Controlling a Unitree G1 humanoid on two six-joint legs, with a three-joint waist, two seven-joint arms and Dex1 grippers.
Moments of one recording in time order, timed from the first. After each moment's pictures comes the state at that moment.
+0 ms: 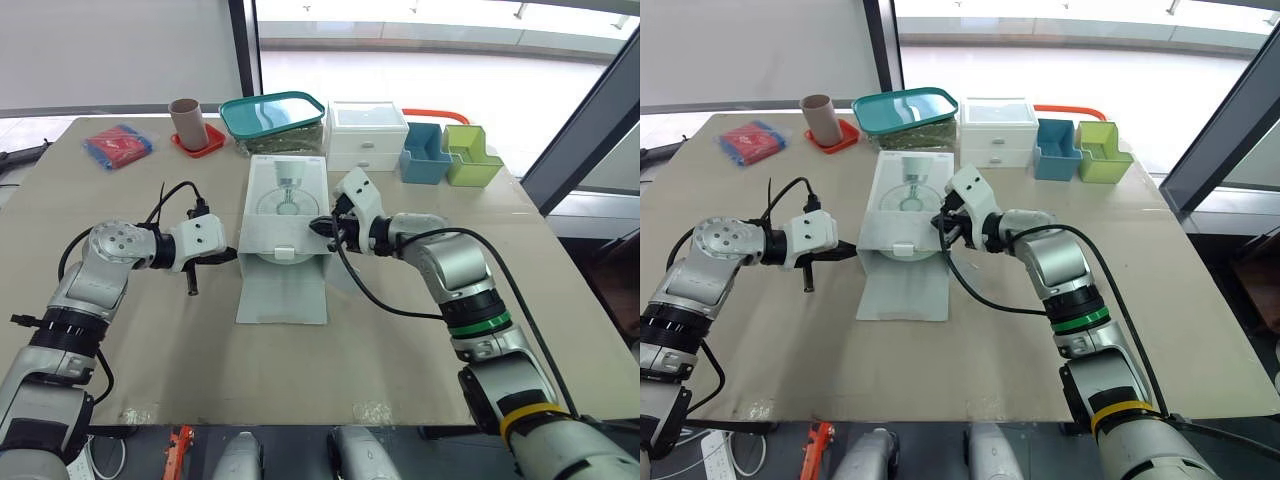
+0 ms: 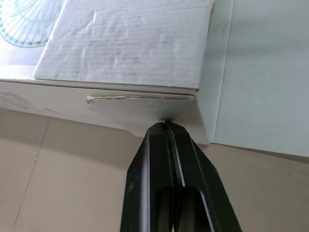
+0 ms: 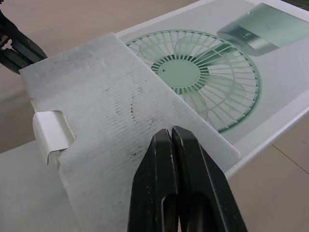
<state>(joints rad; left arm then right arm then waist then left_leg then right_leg) -0.67 0.73 -0.16 0.34 -0.02 0.01 -1.14 -0.86 -0.32 0.20 0.18 0.19 0.71 0.74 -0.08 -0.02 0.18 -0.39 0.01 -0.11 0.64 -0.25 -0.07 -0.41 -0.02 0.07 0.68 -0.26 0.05</state>
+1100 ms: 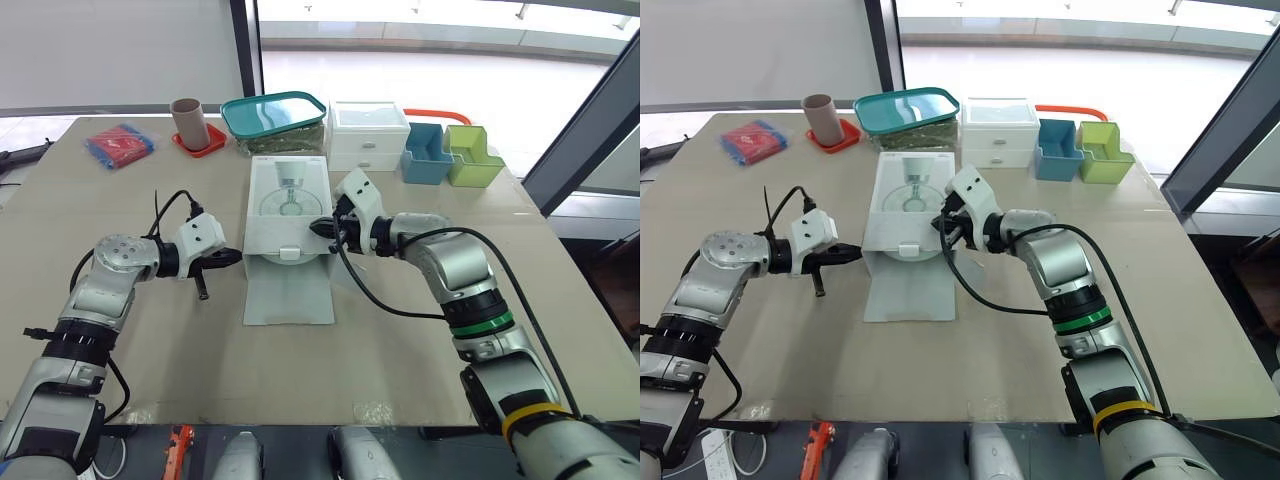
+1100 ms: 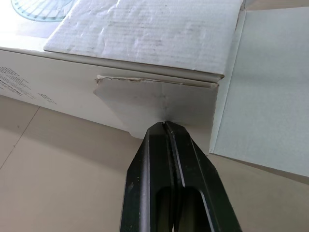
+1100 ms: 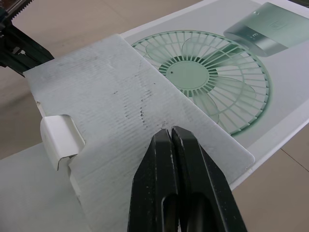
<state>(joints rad) -0.62 0.68 -0.12 0.34 -0.10 0.07 -1.09 -0.86 -0.34 0.21 0.17 0.19 0.72 0.76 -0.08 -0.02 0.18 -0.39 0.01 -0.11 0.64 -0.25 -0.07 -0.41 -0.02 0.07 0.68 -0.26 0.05</state>
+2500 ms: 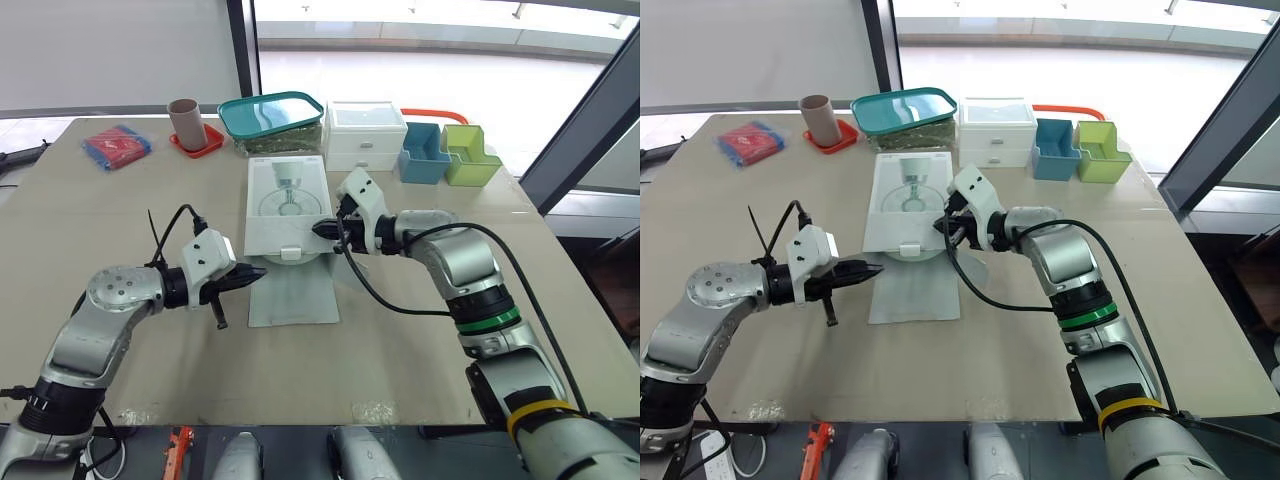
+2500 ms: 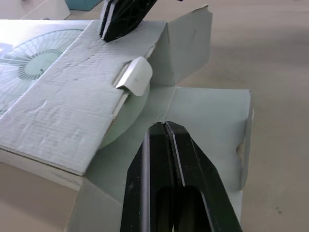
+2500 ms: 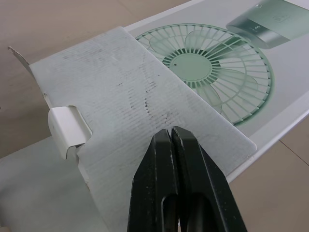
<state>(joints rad) -0.31 0.66 -0.04 -0.30 -0.31 0.40 -0.94 -0.88 -0.37 0.22 0.17 0.19 0.74 0.81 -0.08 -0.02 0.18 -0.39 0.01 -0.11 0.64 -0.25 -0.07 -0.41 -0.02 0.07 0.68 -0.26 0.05</state>
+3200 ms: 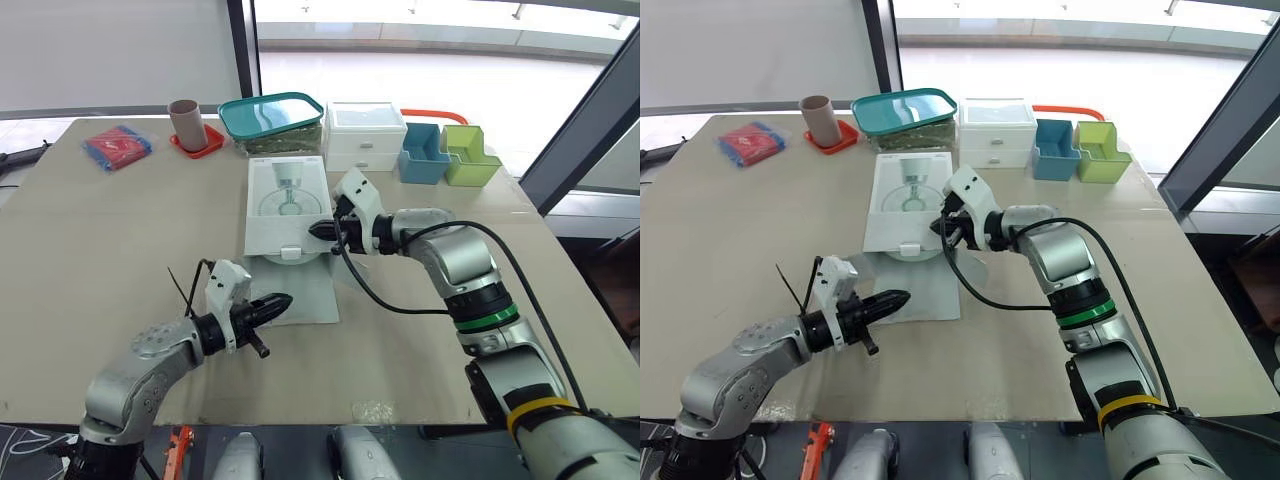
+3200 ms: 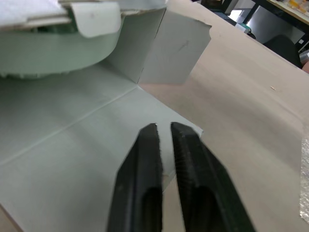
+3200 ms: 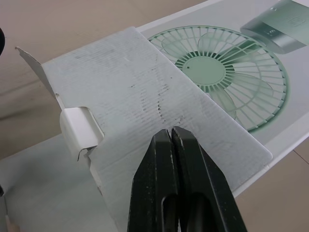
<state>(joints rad) -0.11 0.37 0.02 -0.48 -0.59 0.81 -0.59 -0.90 -0.37 0.24 0.18 0.19 0.73 0.84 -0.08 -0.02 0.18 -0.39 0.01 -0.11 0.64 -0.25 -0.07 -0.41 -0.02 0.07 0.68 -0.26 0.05</state>
